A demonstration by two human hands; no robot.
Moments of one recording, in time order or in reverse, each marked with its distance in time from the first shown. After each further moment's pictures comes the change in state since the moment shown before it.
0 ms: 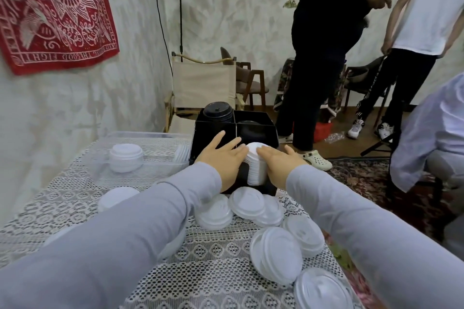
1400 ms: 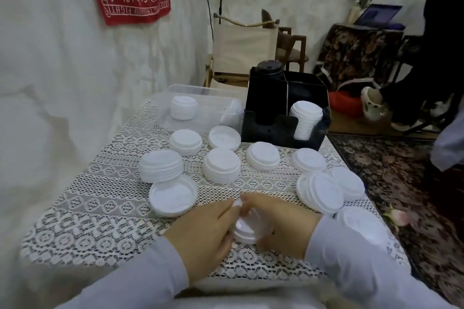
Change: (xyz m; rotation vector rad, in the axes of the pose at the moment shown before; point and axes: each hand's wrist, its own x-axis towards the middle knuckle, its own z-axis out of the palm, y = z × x) left_hand -0.266 0.031 0.040 -0.503 0.108 0.012; right_hand -0.150 -0.147 0.050 0.514 -0.221 -0.411
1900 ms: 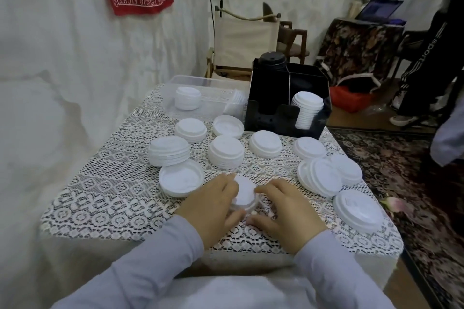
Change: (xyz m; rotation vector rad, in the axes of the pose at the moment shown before) left_hand 0.004 0.007 0.000 -0.024 -0.010 -0.179; right_hand -0.015 0.000 0.044 -0.054 0.440 0.157
